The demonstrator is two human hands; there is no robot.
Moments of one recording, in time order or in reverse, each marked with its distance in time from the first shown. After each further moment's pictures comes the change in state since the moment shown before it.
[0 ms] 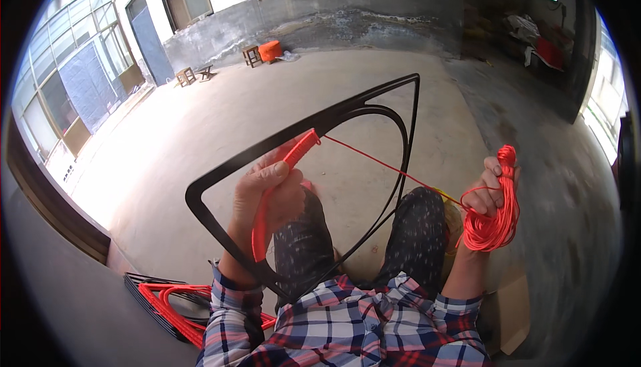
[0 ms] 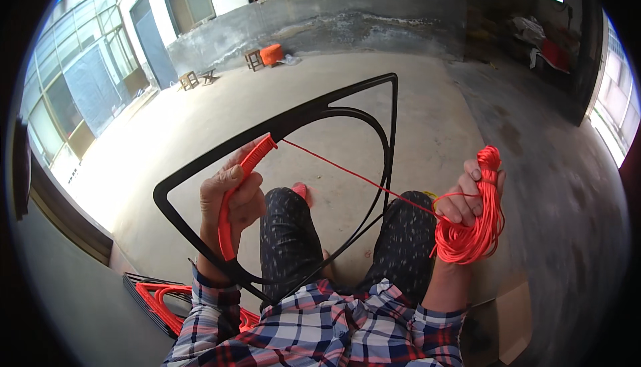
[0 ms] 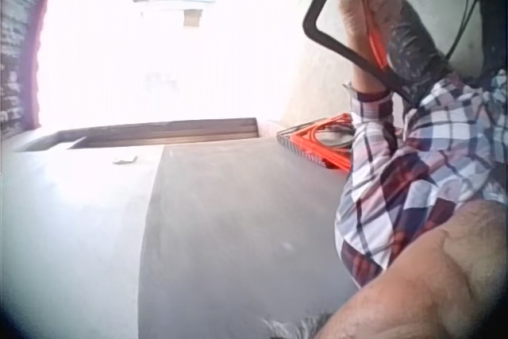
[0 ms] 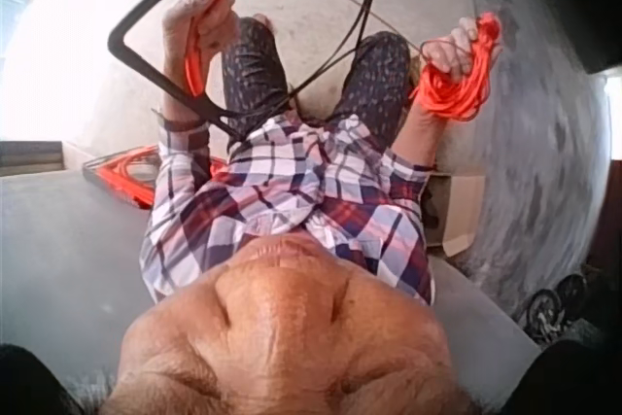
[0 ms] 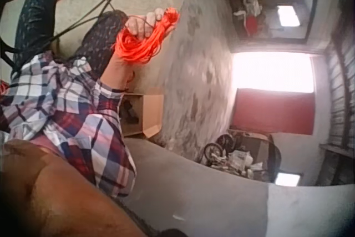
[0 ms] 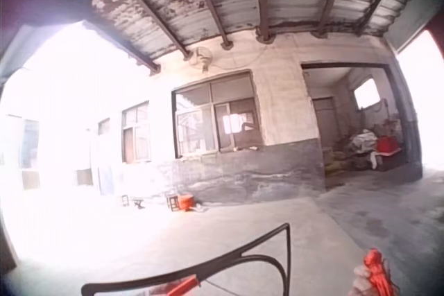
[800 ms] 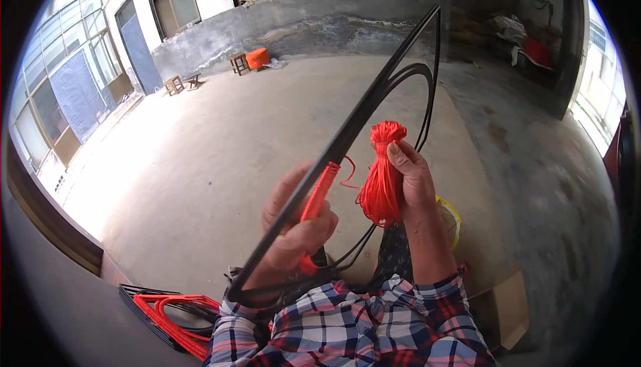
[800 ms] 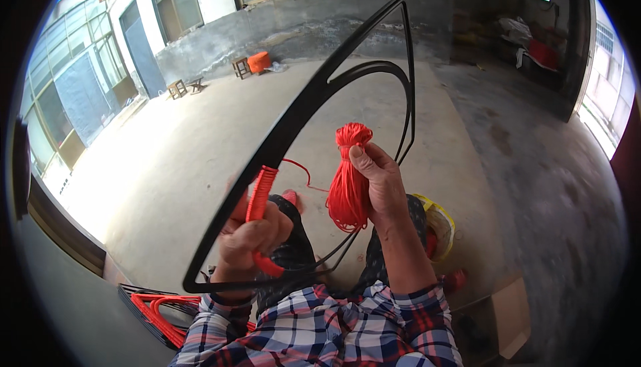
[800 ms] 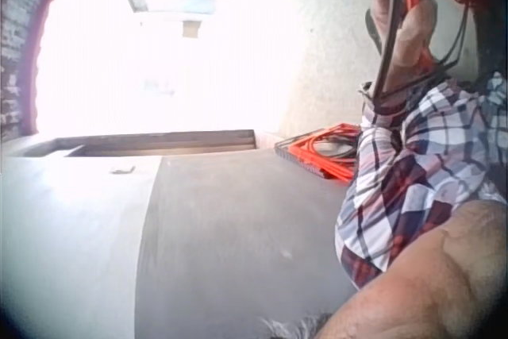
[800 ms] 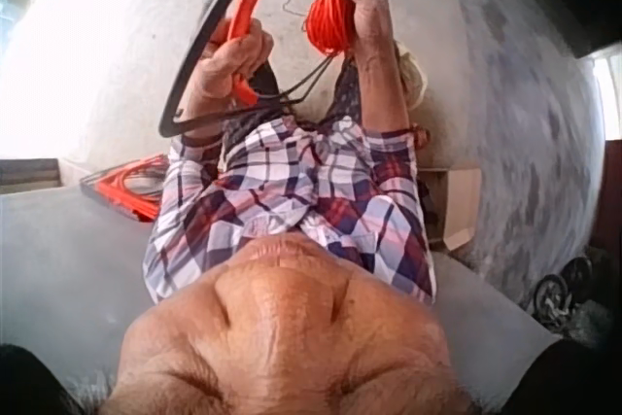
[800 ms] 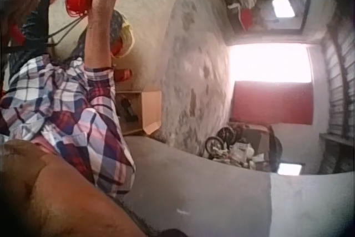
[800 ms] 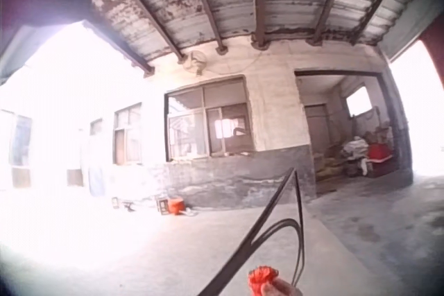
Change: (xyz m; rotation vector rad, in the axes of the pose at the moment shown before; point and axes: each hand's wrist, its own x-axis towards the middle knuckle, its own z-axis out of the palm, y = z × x) left_hand -0.005 -0.052 0.038 0.247 -0.075 0.355; right_hand 0.052 0.093 -0.016 -0.816 0.490 0.157
